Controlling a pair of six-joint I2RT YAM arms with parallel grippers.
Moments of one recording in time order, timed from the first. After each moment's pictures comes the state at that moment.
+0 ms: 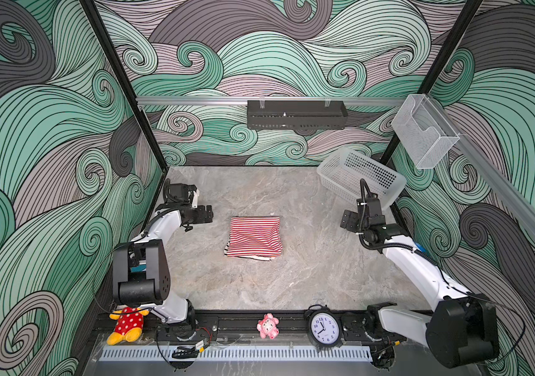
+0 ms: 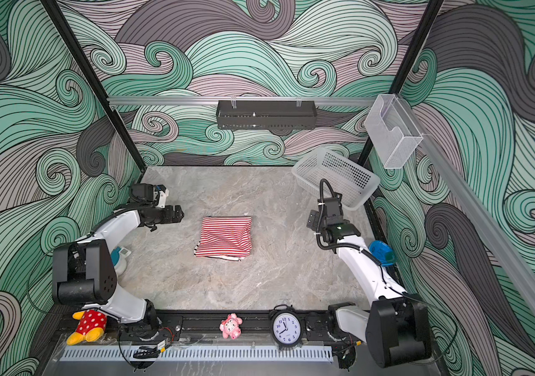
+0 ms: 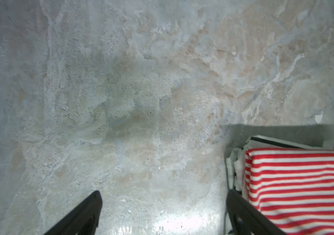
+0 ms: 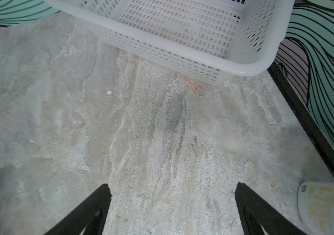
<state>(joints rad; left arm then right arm) 0.12 1.56 0.97 -0.39 0.19 -0.02 0.16 1.19 0.75 -0.41 0.33 0.34</state>
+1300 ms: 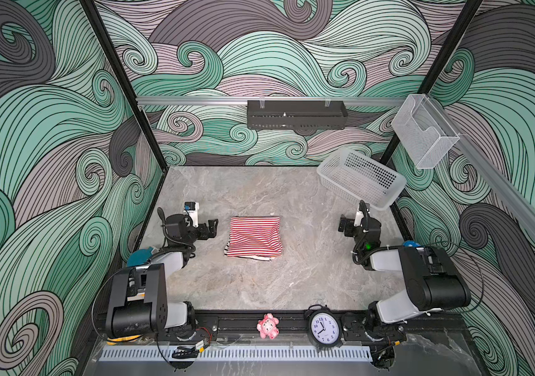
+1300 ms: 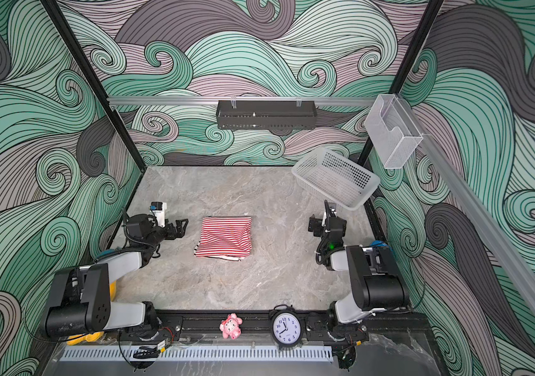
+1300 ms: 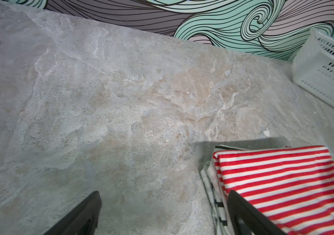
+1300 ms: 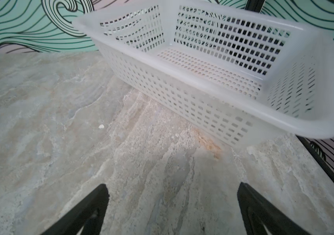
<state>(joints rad) 0.13 1.34 0.43 0.40 0.34 -0.04 0.05 1.54 0.38 0.78 0.18 0.00</state>
